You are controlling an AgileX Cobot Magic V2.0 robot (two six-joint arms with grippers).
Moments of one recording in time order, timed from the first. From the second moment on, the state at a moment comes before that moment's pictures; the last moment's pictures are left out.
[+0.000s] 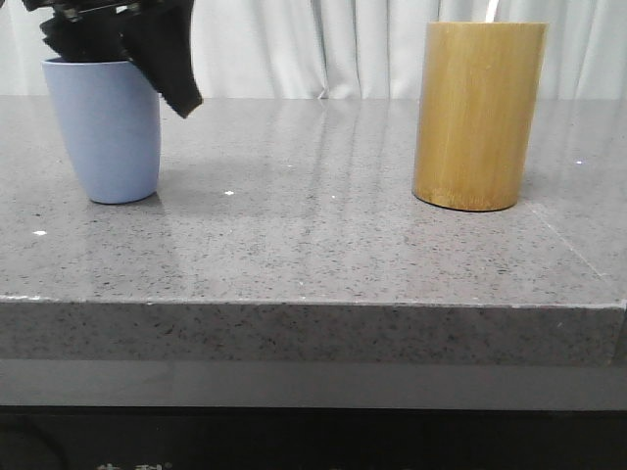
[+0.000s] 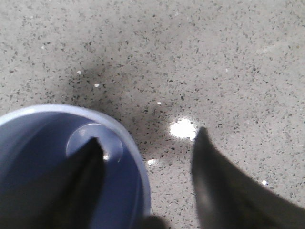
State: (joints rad) left arm -0.44 1.73 -1.61 -0.12 1.13 0.15; right arm 0.00 0.31 -0.52 0.12 0.35 -0.05
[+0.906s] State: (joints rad) left arm -0.69 1.84 -1.96 -0.12 1.21 0.16; right arm 0.00 0.31 -0.52 0.12 0.36 -0.05
